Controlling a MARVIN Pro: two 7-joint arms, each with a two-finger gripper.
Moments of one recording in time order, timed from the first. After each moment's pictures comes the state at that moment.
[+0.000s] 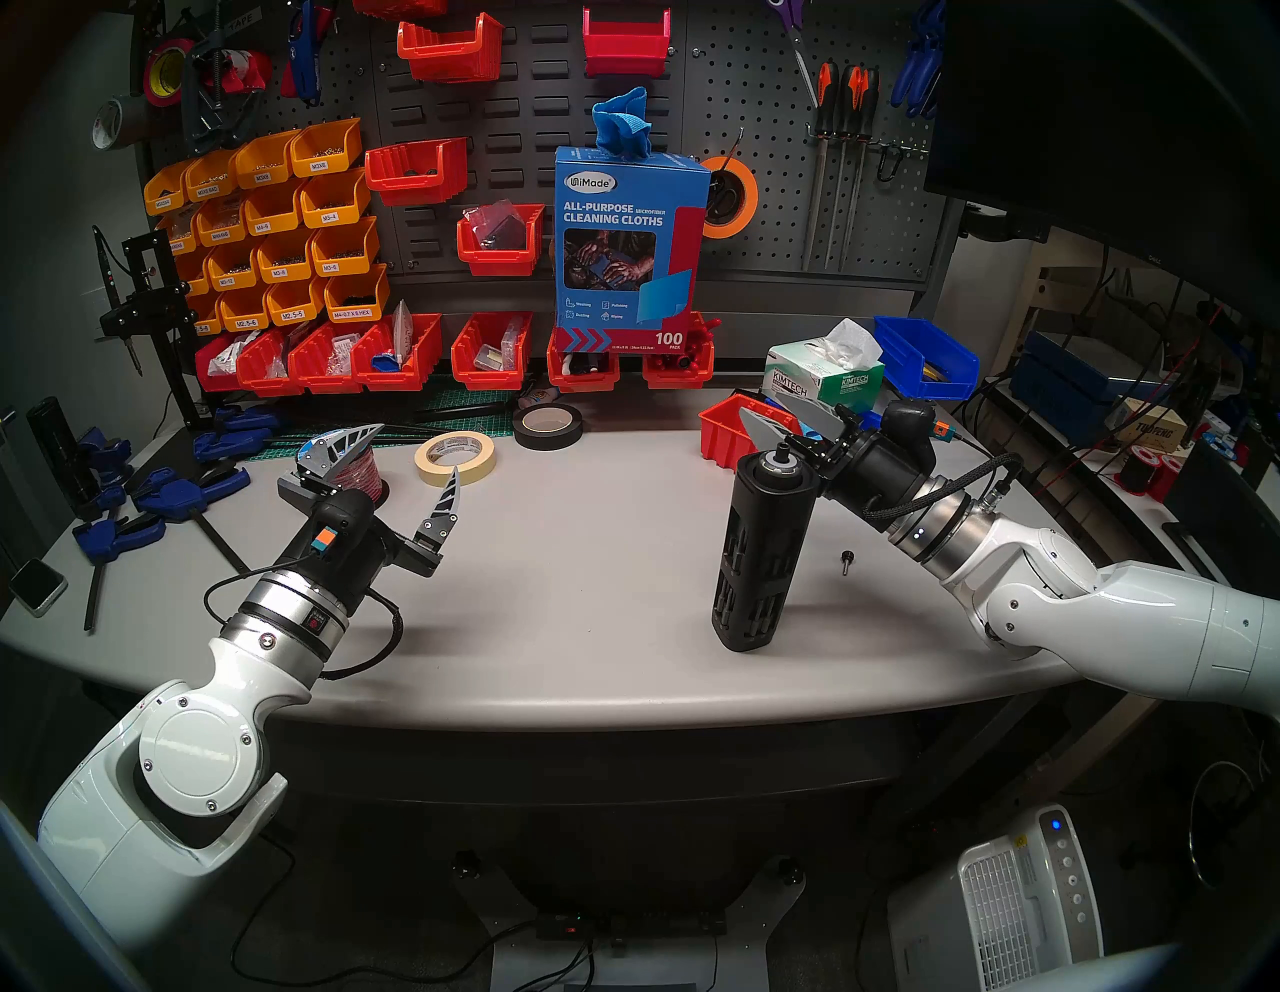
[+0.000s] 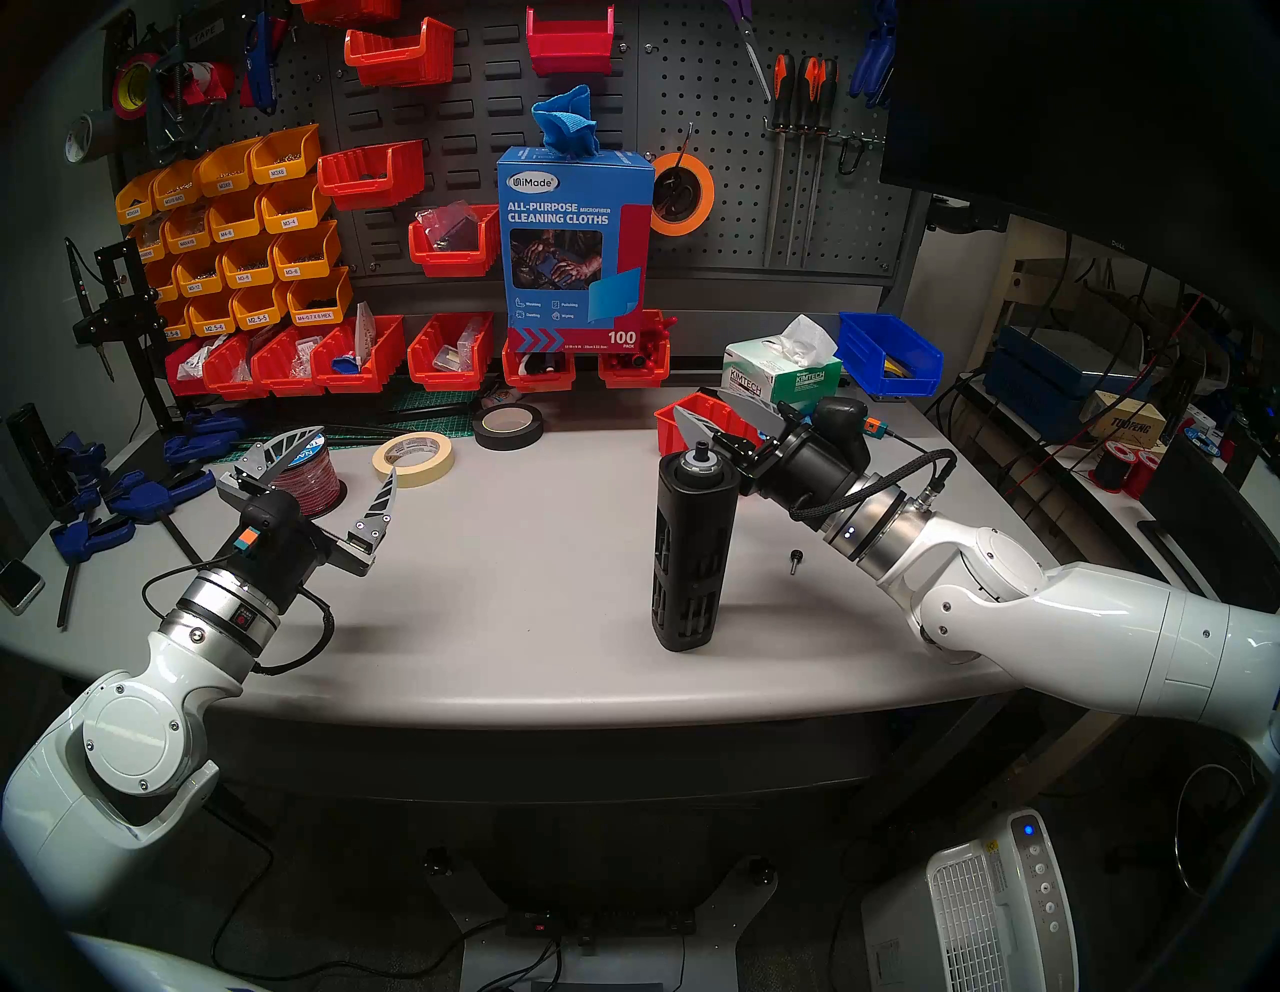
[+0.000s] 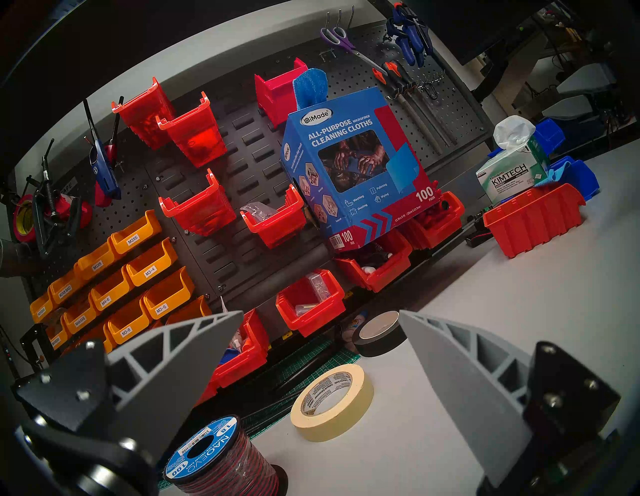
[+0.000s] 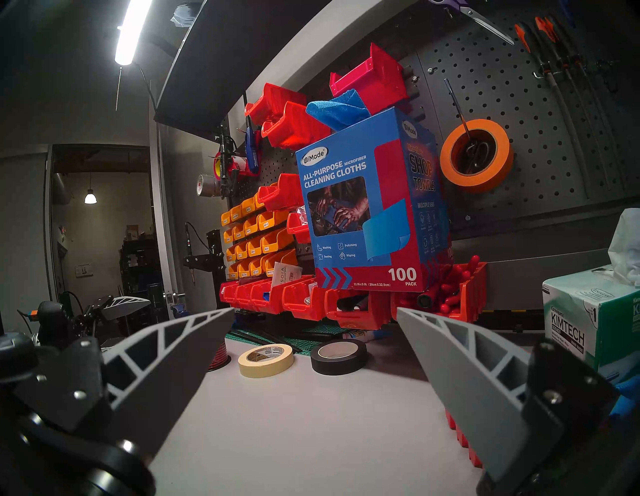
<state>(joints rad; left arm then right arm) 2.23 -0.77 -1.73 -2.26 -0.11 -0.12 0.25 -0.51 -0.27 -0.01 -1.85 1.52 -0.63 0.35</state>
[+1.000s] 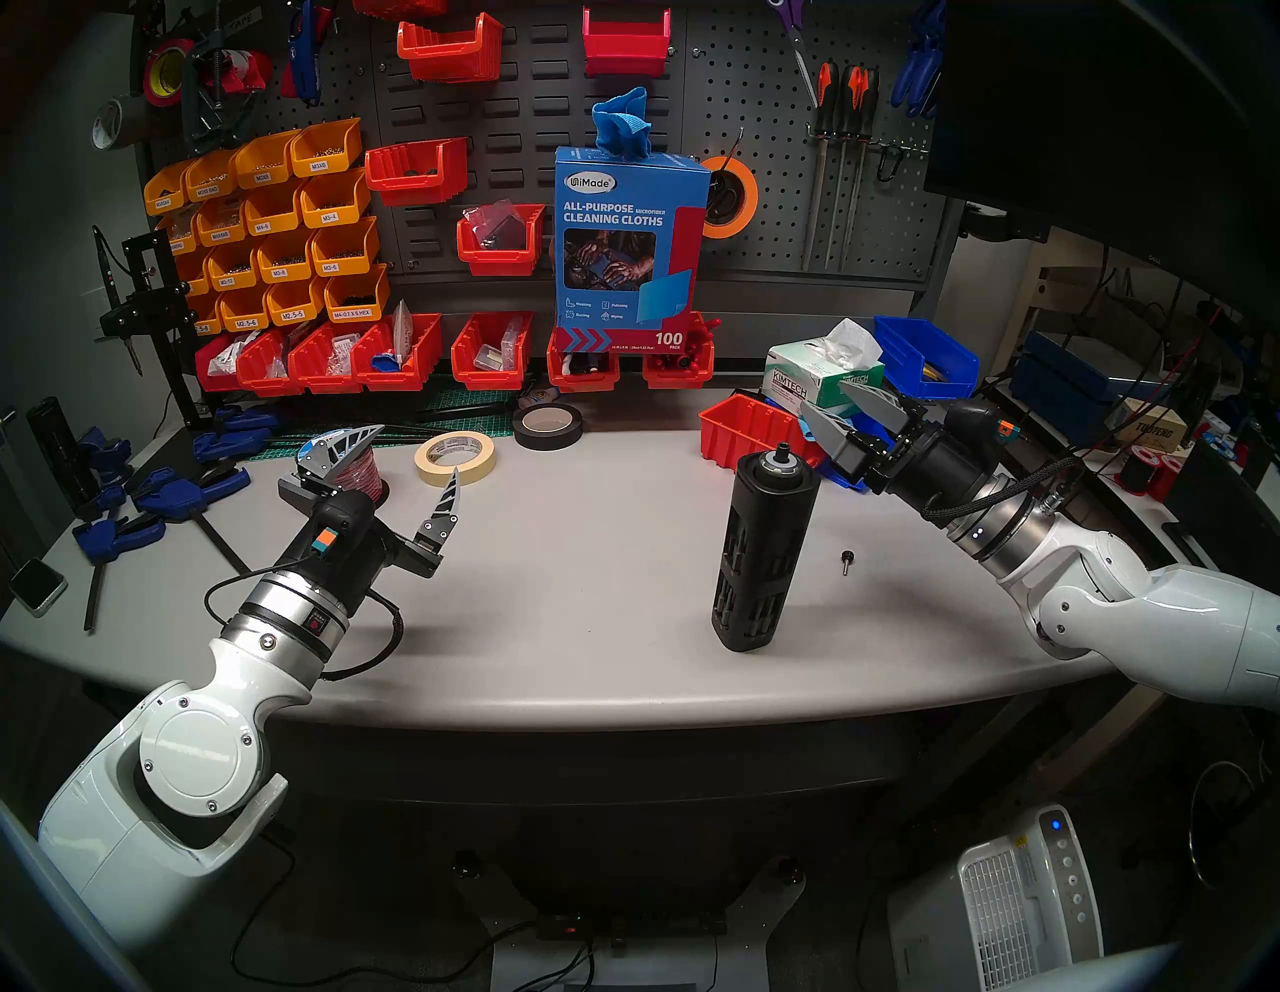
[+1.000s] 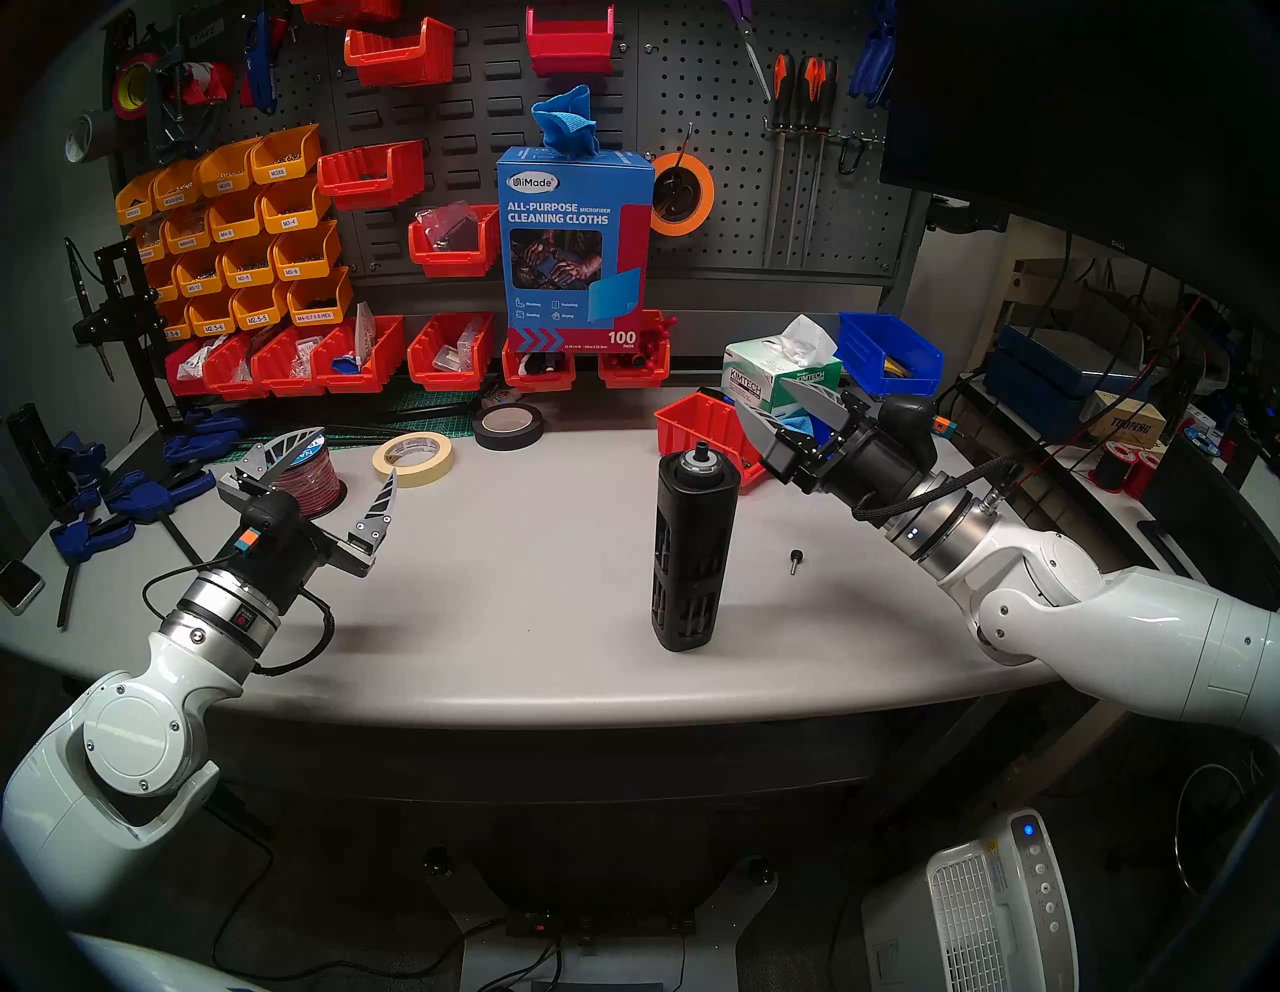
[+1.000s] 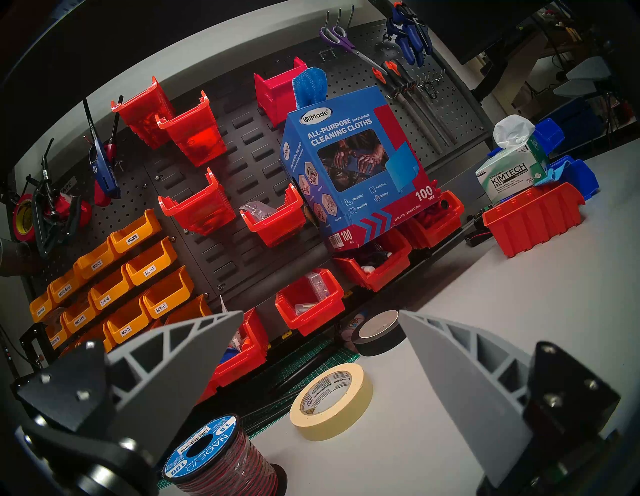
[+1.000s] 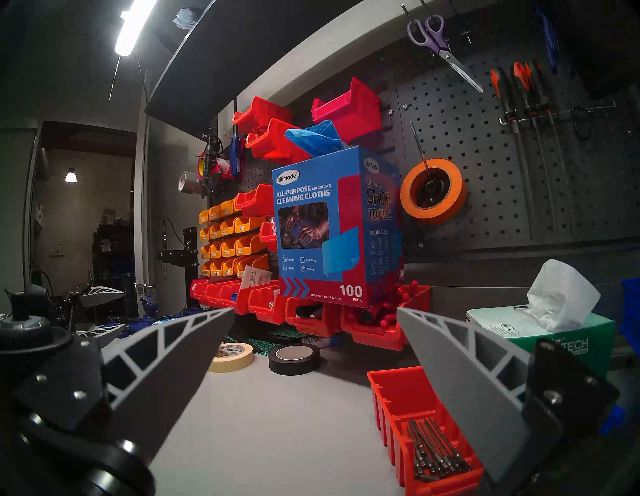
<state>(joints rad) 2.23 -0.77 -1.73 -2.26 -0.11 -0.12 0.25 -0.51 -0.14 -0.01 -1.86 1.51 -0.70 0.41</state>
